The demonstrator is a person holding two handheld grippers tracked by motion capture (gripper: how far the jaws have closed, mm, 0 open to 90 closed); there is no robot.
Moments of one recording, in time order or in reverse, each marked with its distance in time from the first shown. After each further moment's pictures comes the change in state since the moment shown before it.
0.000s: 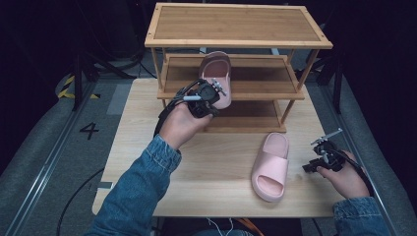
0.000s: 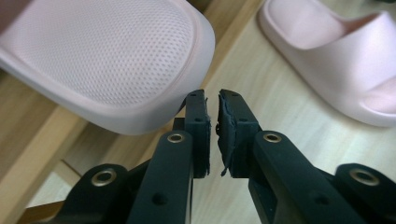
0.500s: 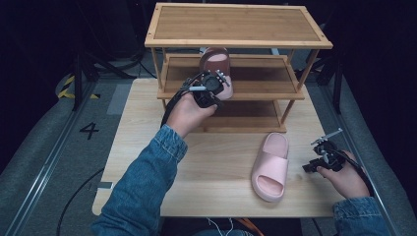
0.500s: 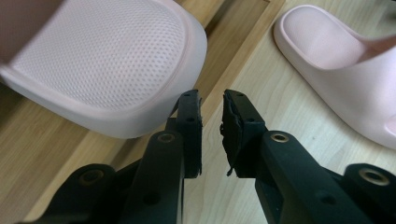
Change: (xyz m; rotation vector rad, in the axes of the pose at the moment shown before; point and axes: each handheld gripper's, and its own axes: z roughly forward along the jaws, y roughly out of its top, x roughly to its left) left arm 0.020 0.019 0.018 -0.013 -0.008 -0.013; right arm -0.001 0.000 0.000 0.000 0.003 0.003
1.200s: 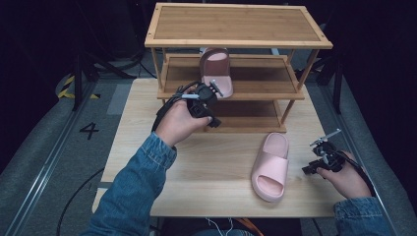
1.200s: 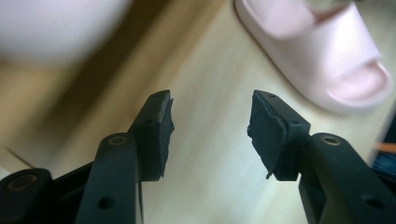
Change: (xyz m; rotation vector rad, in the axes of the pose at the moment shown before) left arm -0.014 -0.035 -0.011 0.112 -0.150 -0.059; right arm 0.005 0.000 -0.001 0.033 0.027 -0.028
